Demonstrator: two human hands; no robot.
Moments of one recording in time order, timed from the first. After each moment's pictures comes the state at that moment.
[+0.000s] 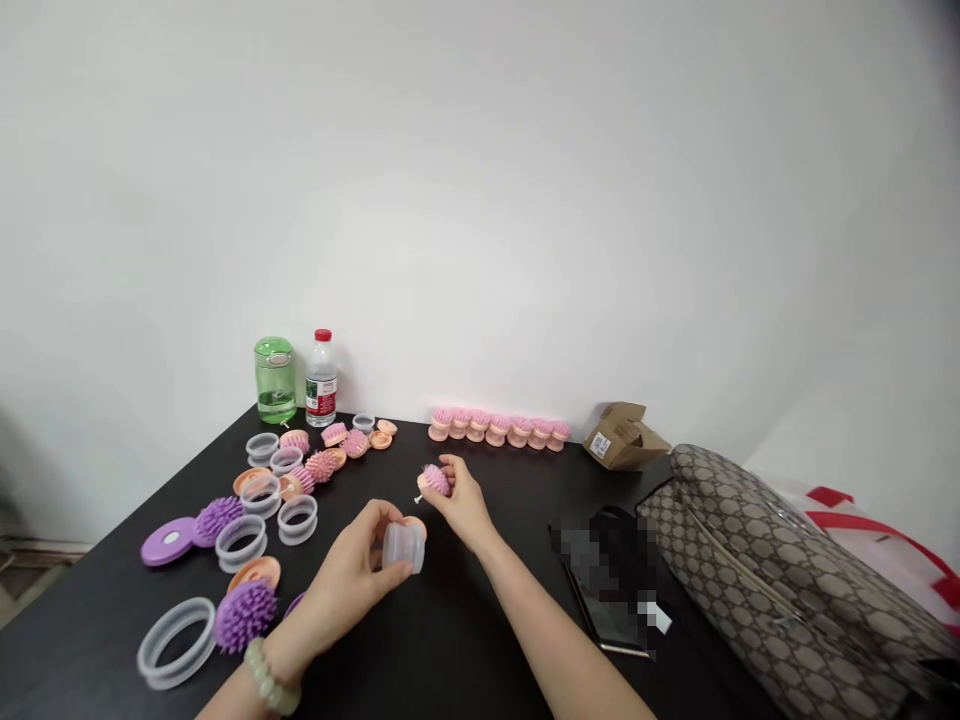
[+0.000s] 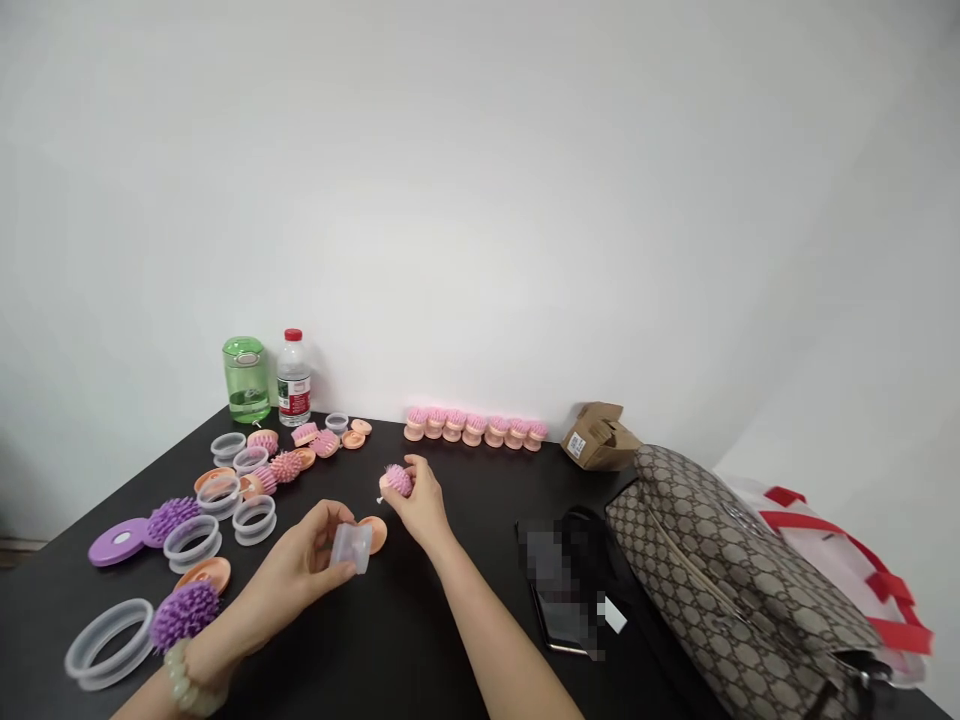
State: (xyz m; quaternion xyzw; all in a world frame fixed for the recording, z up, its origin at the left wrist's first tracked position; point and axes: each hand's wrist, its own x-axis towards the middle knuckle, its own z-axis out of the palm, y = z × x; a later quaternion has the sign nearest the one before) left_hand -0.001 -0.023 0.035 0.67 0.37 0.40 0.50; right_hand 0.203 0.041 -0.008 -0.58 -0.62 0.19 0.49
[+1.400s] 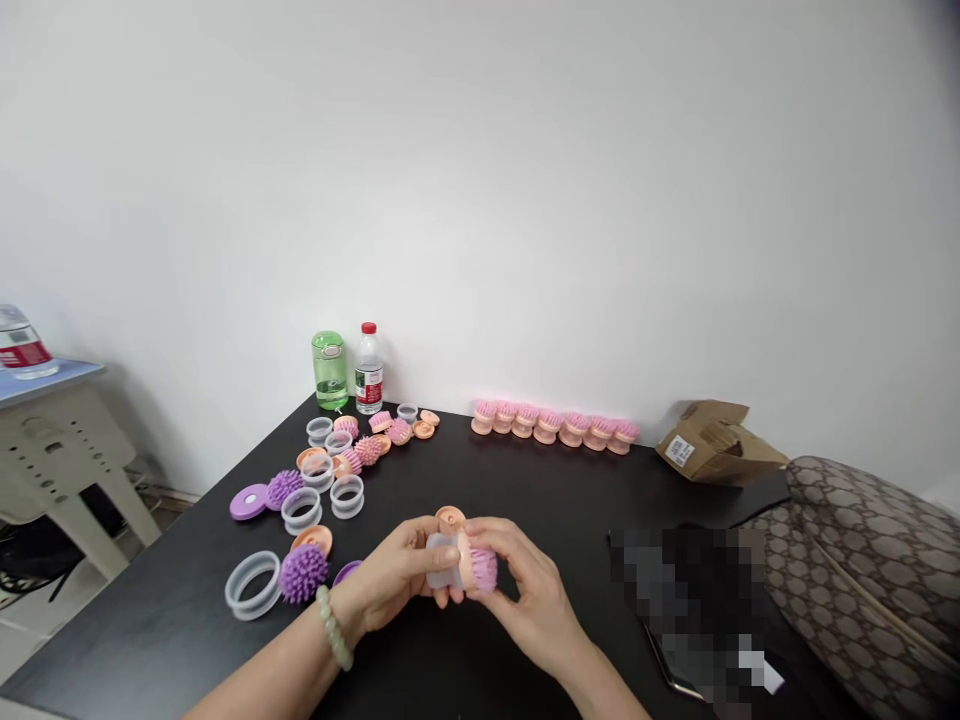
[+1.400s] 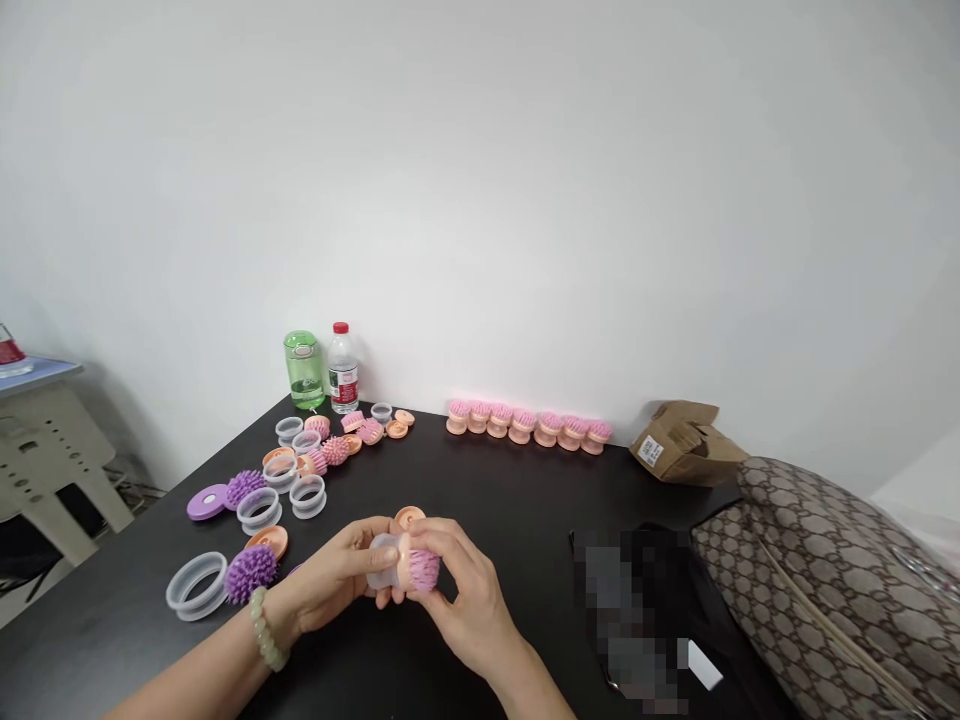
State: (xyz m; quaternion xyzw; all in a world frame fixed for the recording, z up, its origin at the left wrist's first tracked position) left_hand 0.014 -0.031 0.029 0.50 0.26 0.32 0.76; right_hand 0.203 -0.067 0.014 -0.36 -0.77 0.19 0.49
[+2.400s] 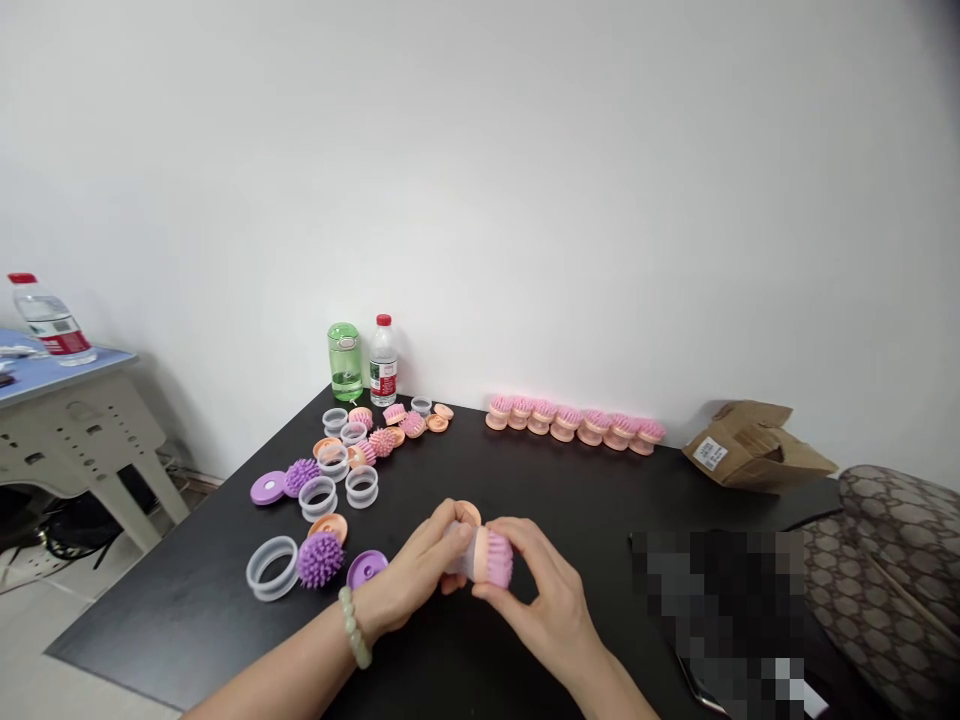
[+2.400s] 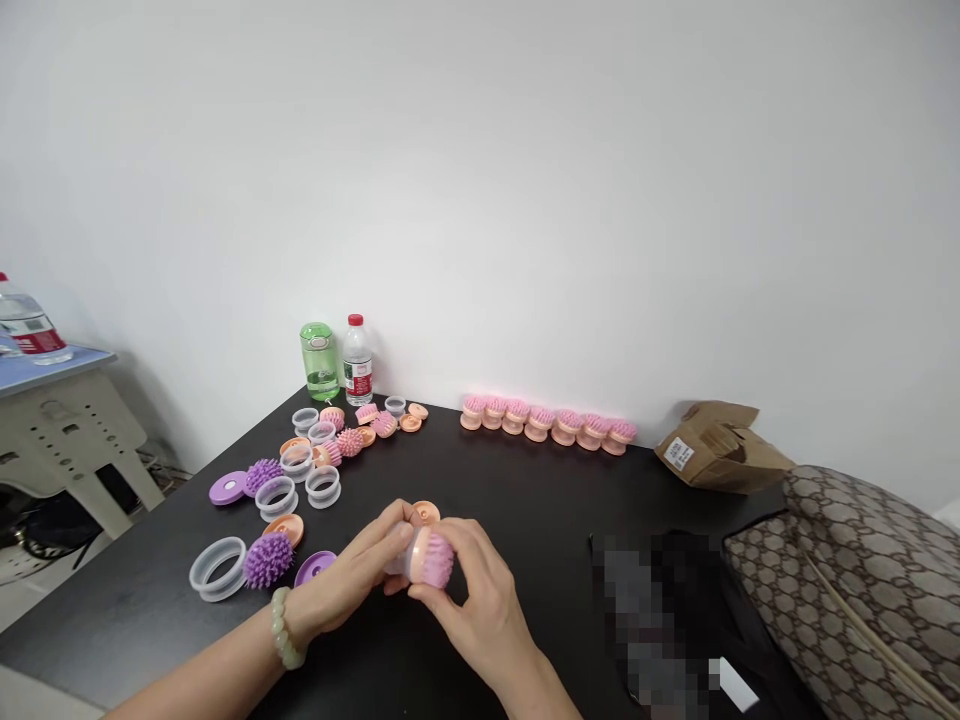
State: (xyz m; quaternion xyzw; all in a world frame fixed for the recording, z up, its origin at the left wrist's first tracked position) left_hand 0.020 -0.036 0.019 0.58 0.29 0.37 0.67; right_hand 0.203 -0.067 0.002 -0.39 -0.76 0.13 0.51
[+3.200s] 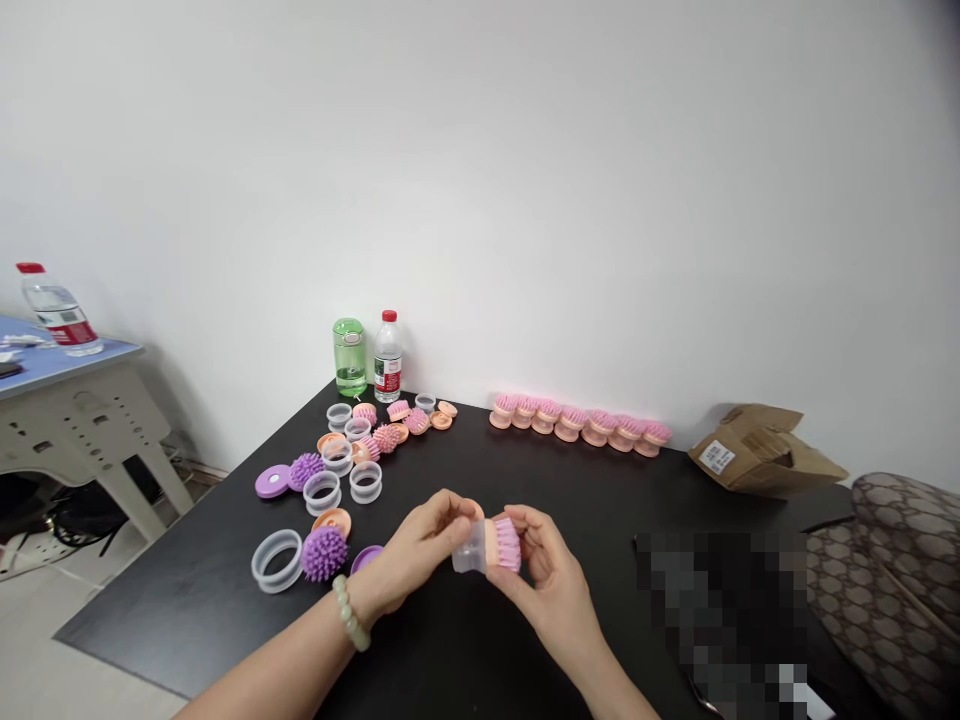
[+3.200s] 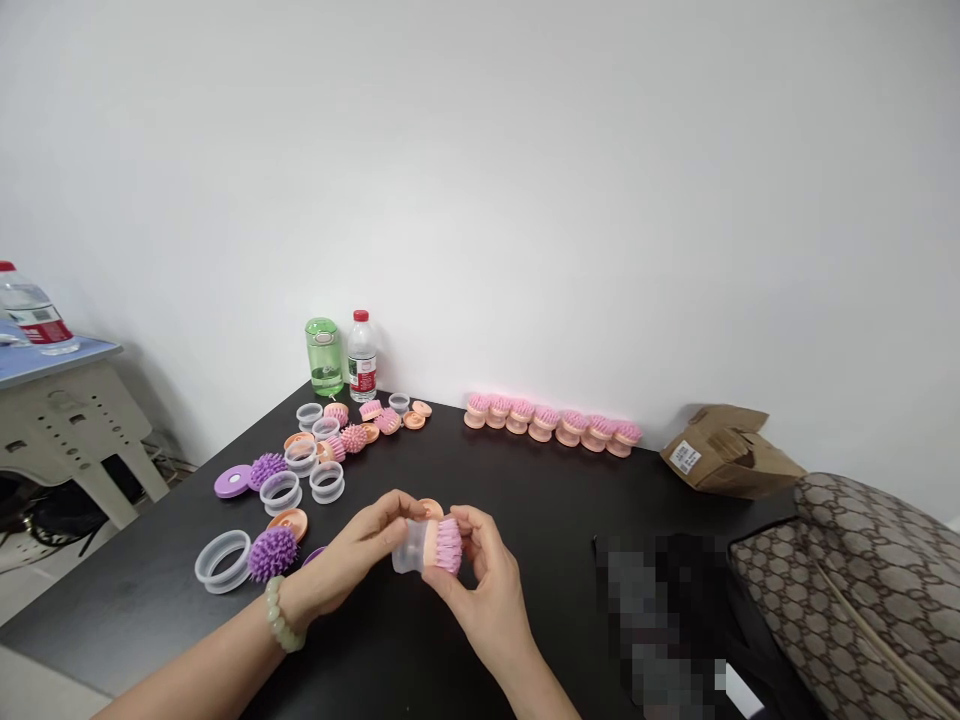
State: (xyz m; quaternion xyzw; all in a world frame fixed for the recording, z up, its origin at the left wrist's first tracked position) left_hand 0.010 -0.029 0.029 0.63 0.31 0.40 0.58; right_hand 0.198 -0.063 -0.010 -0.45 -0.60 0.33 0.58
